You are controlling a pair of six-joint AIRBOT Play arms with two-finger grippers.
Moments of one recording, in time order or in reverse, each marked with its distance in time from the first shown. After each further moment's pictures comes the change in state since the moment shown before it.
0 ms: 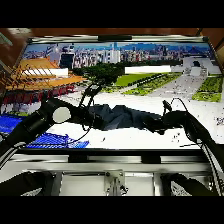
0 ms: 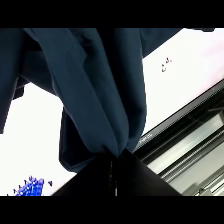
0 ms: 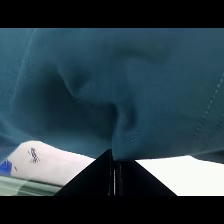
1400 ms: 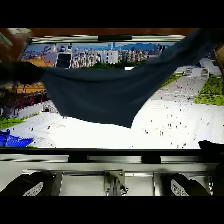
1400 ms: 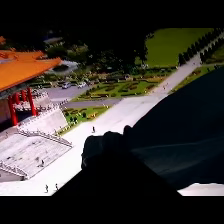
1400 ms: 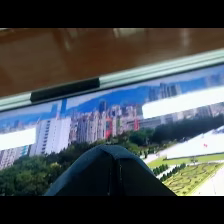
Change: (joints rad) left arm 0.443 0.242 0.397 0.222 -0.161 0.022; right arm -0.124 0.102 0.960 -0.539 0.132 0.090
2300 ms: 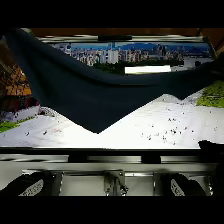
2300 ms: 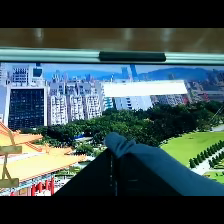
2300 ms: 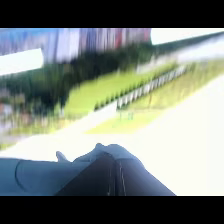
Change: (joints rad) left arm 0.173 -0.129 0.229 -0.095 0.156 0.061; right arm -0.032 0.230 -0.113 0.119 -0.551 -0.034
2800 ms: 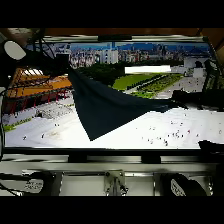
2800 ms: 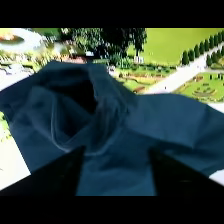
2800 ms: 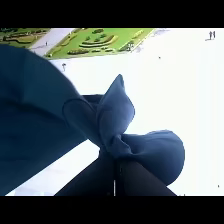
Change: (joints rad) left arm -0.026 -0.492 0.000 -0.274 -0.187 -0.058; right arm 0.000 -0.084 -0.445 0.087 0.198 -0.065
